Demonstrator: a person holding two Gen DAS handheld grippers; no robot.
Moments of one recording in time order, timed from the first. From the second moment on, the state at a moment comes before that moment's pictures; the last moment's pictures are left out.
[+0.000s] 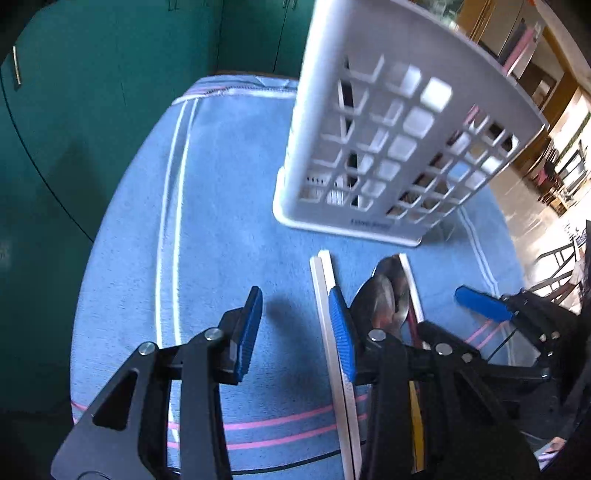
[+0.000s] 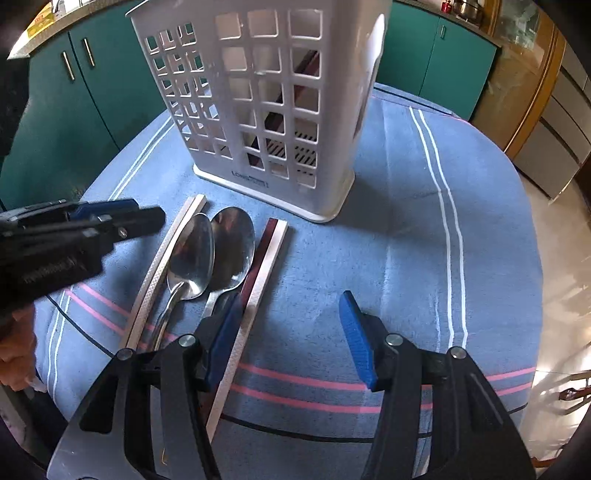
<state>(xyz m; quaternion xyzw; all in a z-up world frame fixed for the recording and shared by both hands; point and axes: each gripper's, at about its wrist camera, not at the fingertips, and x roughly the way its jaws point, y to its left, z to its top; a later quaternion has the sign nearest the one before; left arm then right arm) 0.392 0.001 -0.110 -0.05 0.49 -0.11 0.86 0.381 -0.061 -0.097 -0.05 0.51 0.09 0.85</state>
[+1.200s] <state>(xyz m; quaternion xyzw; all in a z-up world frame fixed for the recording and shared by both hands) 0.399 -0.016 -0.115 0.00 0.52 -0.09 0.85 0.407 -0.060 -0.103 -0.04 0.53 0.11 0.84</state>
